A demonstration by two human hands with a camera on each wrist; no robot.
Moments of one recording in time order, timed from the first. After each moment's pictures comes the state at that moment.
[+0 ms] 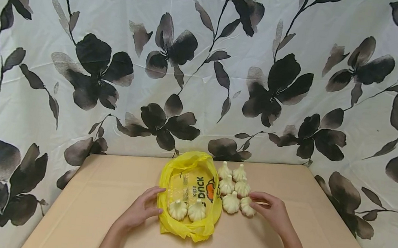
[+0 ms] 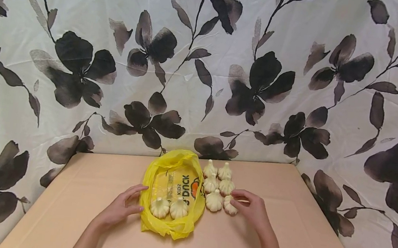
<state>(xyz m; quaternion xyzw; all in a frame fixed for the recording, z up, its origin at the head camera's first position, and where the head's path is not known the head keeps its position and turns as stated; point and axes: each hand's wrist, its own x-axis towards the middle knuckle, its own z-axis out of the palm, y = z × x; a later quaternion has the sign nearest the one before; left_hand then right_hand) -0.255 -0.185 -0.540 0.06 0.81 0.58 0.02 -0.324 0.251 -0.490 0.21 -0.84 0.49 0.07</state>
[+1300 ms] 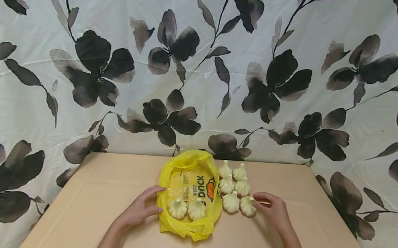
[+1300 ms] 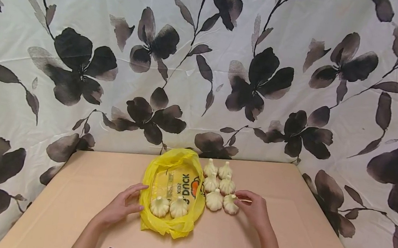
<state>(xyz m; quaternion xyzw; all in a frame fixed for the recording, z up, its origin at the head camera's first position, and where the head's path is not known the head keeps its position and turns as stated) -0.237 -0.201 -0.536 0.08 0.81 0.58 0.04 -0.297 0.246 -0.506 0.16 -0.86 0.48 0.09</state>
